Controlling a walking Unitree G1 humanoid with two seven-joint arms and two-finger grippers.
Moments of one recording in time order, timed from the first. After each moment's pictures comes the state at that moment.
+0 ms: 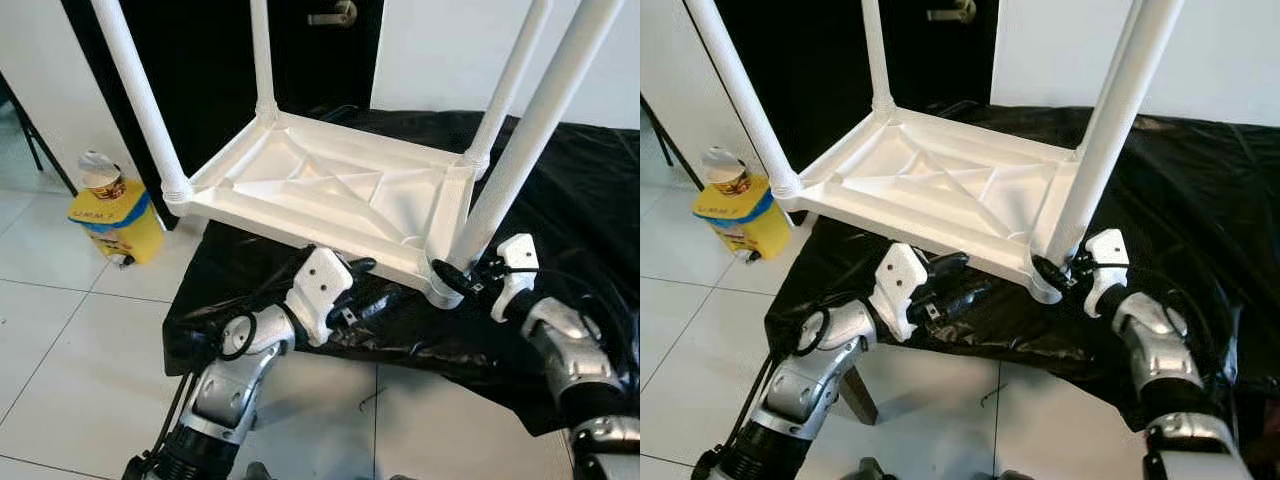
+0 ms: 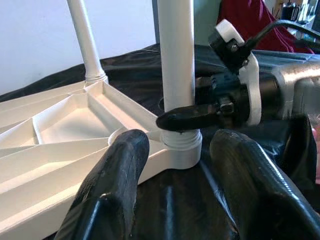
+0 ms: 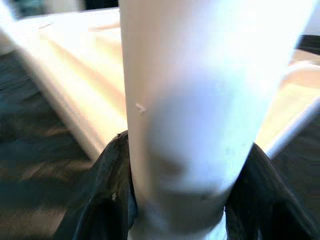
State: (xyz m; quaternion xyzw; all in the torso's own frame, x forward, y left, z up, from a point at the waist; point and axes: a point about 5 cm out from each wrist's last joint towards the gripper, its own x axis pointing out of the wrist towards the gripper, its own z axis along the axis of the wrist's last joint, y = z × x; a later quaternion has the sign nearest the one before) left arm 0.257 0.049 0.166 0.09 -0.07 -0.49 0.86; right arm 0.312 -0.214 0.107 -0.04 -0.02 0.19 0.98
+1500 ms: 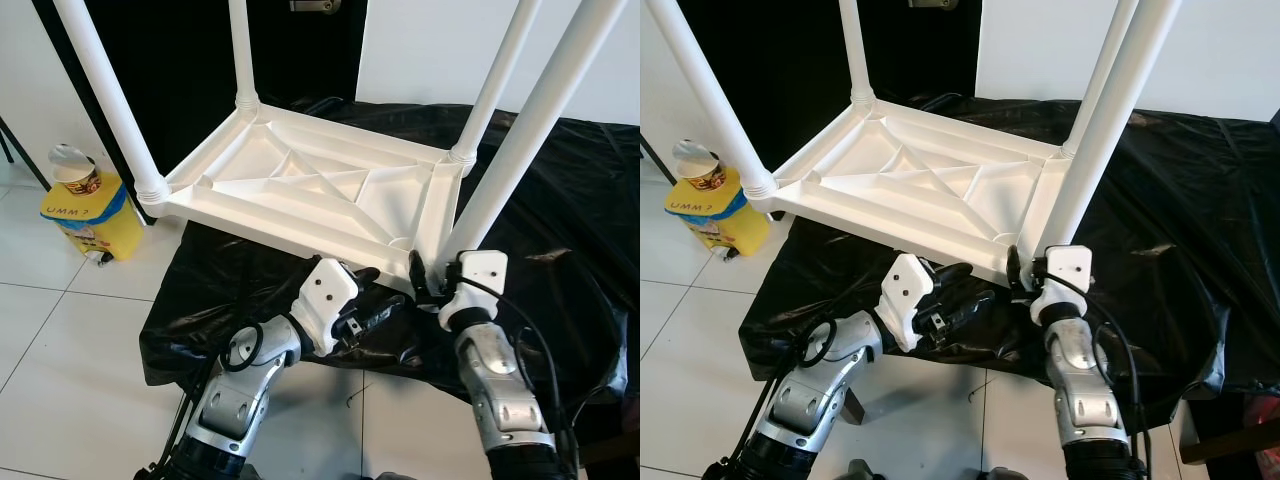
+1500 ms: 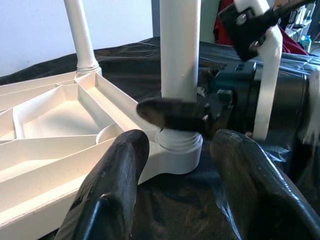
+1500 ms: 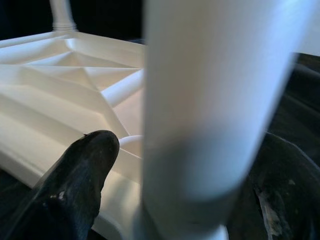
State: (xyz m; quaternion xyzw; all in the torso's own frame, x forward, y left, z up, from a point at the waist) left arm 0.252 0.045 0.158 0.08 -0.06 -0.49 0.87; right arm 0.281 -0.171 0.127 -0.01 -0.06 0.04 1.00
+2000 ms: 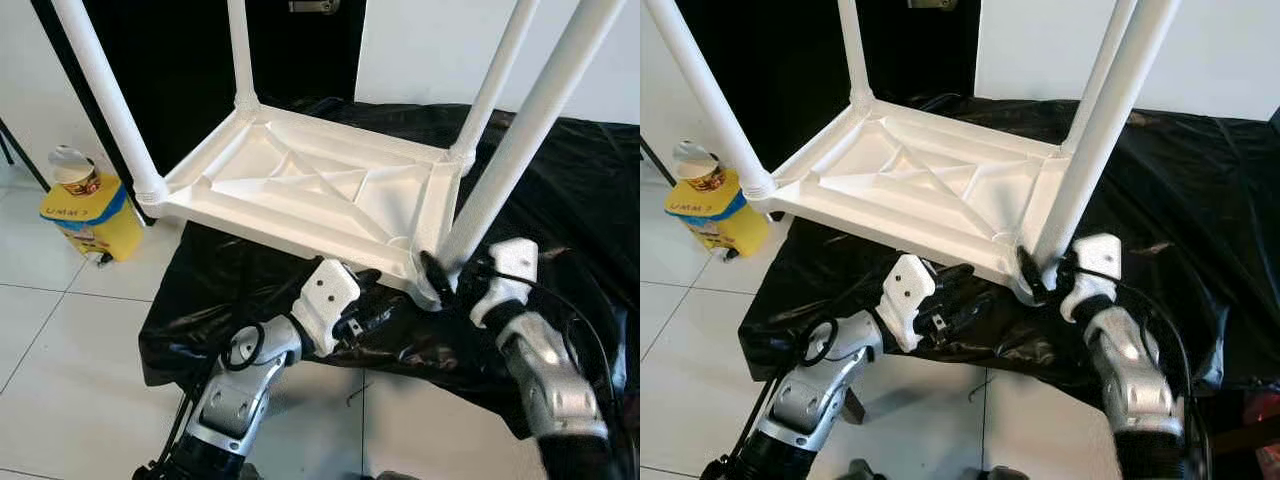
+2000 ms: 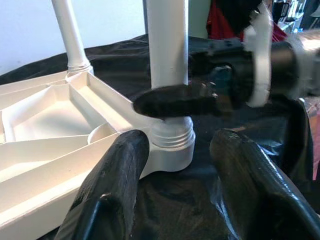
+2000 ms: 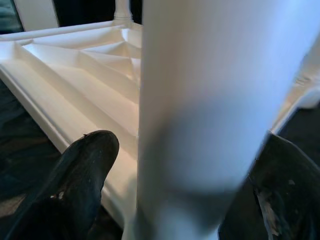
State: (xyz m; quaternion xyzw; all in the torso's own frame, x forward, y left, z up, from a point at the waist) left arm 0.252 0.043 0.157 0.09 -0.06 -0.50 0.86; right arm 0.294 -0.190 0.139 -0.05 -0.04 0.20 0.98
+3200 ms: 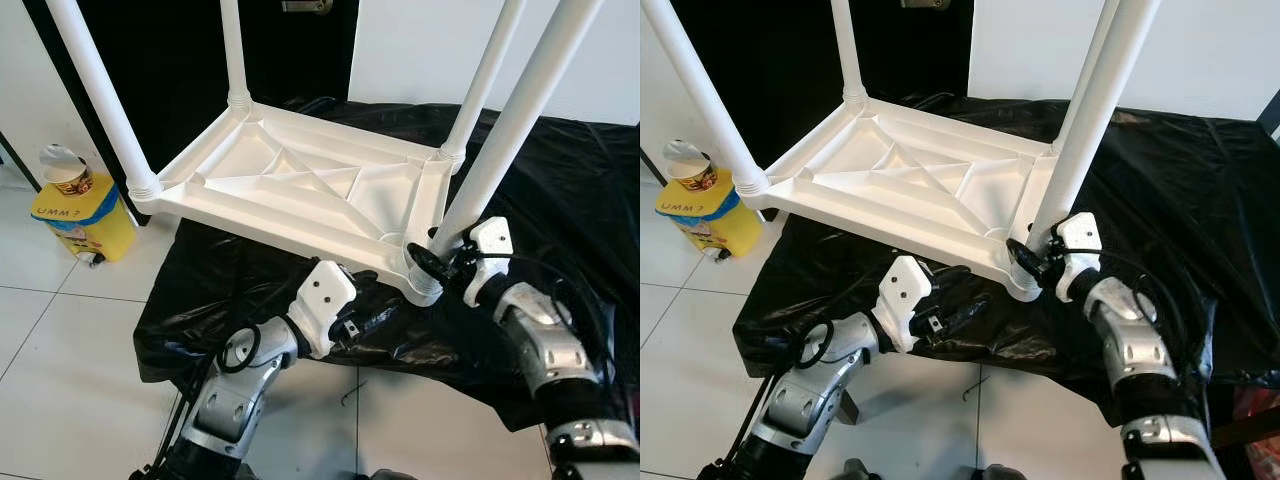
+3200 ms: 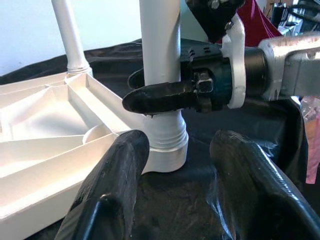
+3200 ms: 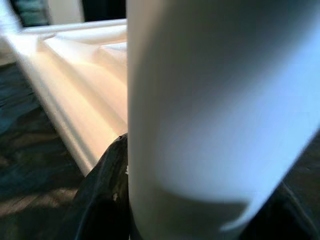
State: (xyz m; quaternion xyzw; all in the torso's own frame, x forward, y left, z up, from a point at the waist) left arm 0.250 0.050 0.158 0.09 -0.05 -0.49 0.87; right arm 0.319 -0.183 0.131 -0.05 -0.04 0.23 0.97
